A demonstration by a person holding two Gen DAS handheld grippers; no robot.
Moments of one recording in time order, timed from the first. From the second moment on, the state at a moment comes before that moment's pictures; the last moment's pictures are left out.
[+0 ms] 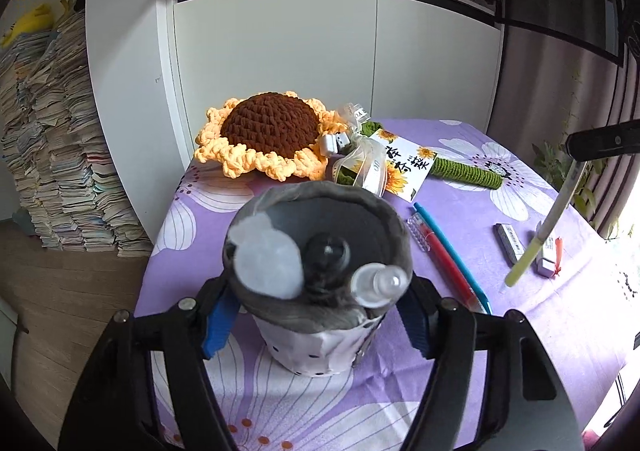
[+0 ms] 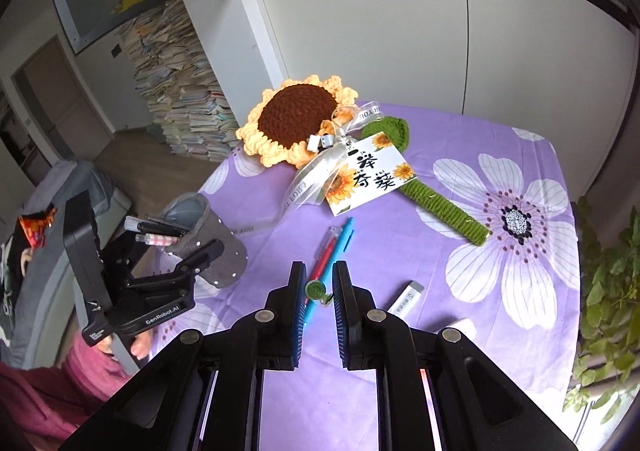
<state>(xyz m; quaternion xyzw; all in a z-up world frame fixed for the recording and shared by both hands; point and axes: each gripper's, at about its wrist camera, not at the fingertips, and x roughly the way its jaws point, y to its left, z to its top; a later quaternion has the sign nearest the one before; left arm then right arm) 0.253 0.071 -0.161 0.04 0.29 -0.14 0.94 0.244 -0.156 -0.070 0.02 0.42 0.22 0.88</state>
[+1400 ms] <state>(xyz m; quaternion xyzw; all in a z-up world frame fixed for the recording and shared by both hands) 0.253 0.067 -0.167 0.06 0.29 -0.15 0.94 0.320 -0.080 -0.099 0.00 0.48 0.27 0.84</state>
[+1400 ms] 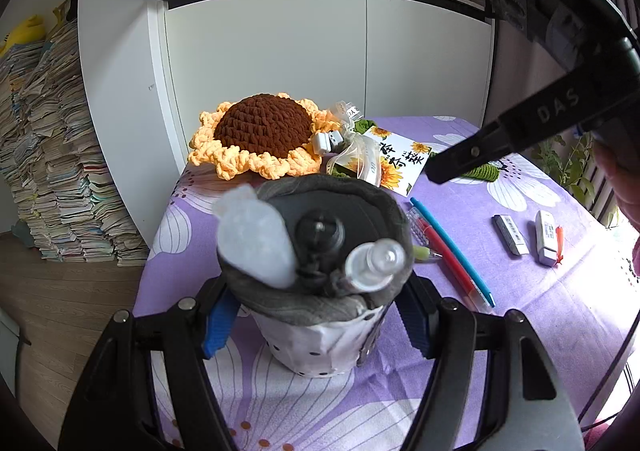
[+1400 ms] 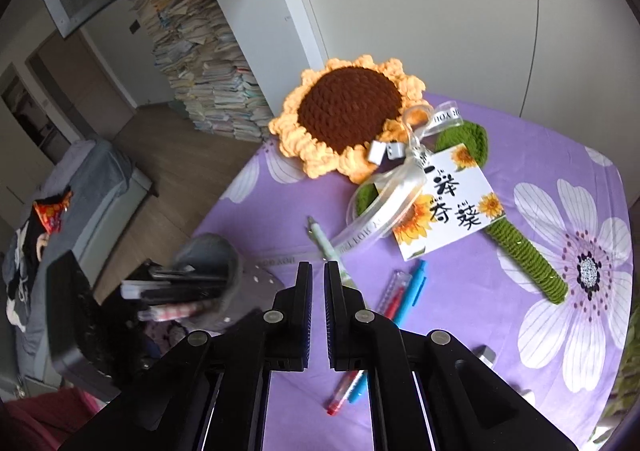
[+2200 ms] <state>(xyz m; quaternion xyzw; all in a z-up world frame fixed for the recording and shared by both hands) 0.260 0.065 -0.171 0.05 0.31 -0.15 0.94 0.313 -0.064 -0.179 -0.09 0.58 0.24 0.78</state>
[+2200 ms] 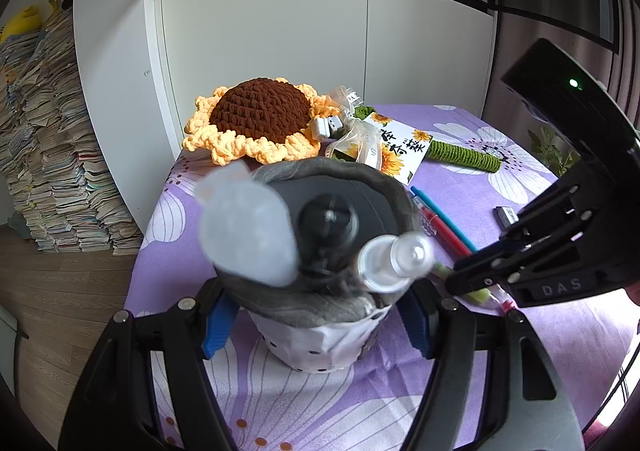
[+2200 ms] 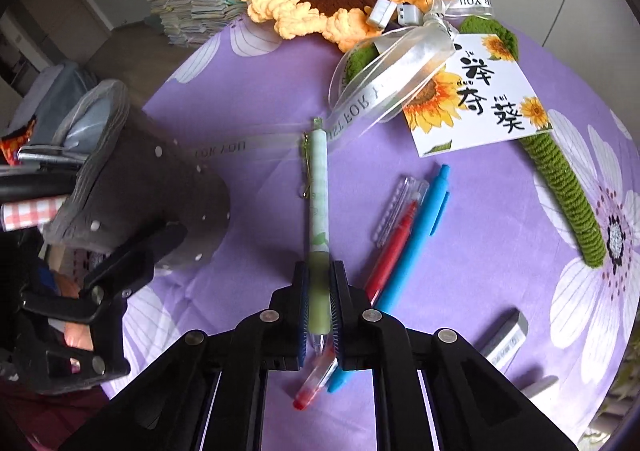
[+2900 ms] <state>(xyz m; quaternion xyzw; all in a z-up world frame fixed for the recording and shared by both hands) 0.251 0.066 -0.167 0.06 0.29 -0.15 0.94 0.304 -0.073 -0.146 -0.13 0.54 0.22 0.81</state>
